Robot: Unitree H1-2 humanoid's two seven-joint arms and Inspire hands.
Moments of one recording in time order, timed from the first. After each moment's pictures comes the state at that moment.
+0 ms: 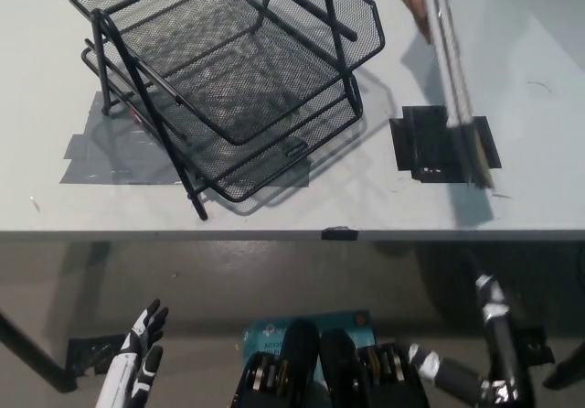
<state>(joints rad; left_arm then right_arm) 0.14 0.17 -0.04 0.15 0.14 -0.41 0.02 0.15 0.03 0.12 -0.26 -0.33 -0.16 -0.11</state>
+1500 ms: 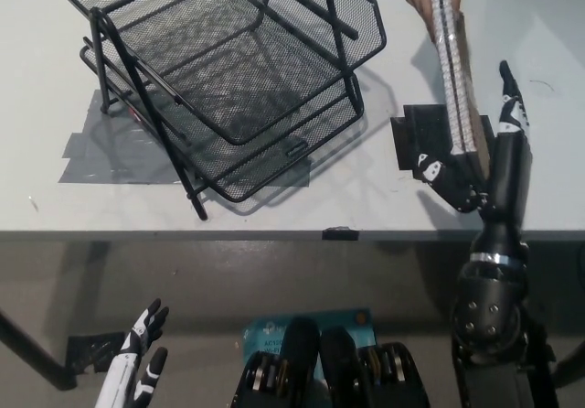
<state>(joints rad) 0.14 0.17 -0.04 0.15 0.17 -0.43 0.02 -0.44 0.07 -0.03 0.19 -0.61 -0.10 -0.44</state>
